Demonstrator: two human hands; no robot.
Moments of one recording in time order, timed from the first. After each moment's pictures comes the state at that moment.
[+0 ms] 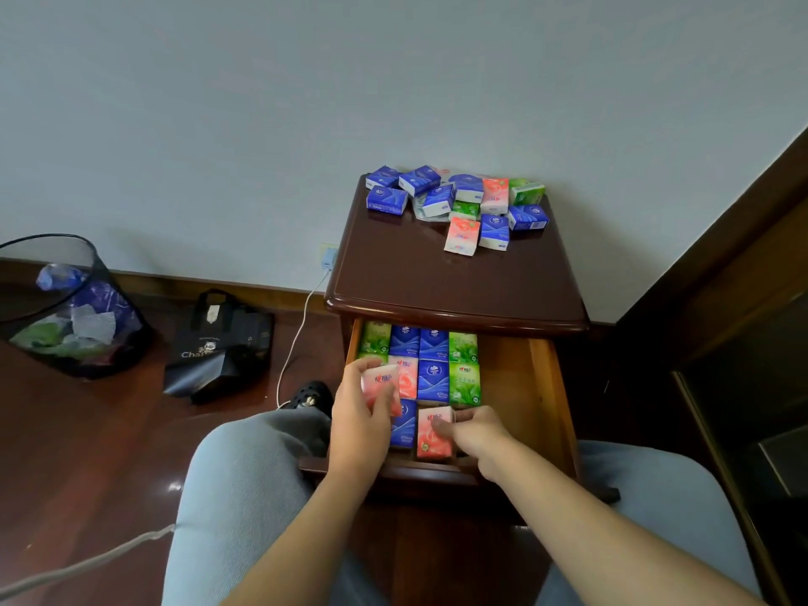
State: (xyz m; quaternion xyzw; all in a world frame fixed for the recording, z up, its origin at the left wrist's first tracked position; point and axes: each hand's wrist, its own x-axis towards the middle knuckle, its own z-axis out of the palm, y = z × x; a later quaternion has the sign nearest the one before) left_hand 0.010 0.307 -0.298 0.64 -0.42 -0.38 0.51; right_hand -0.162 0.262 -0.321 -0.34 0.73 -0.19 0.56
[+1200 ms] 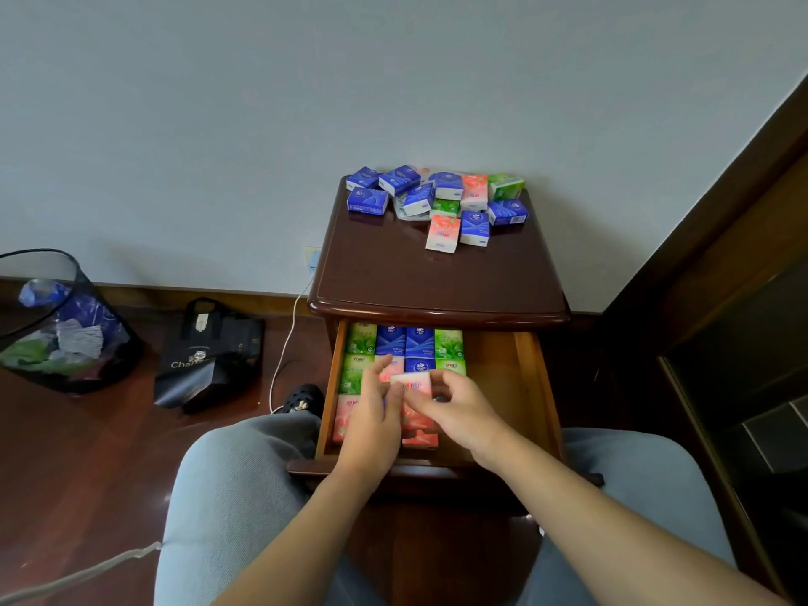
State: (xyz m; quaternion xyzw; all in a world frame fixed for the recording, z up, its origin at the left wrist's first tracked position) left_hand -0.013 0.308 -0.287 0.57 -0.42 -0.53 0.47; right_hand -0.163 0.265 -0.282 -0.49 0.59 -0.29 0.58
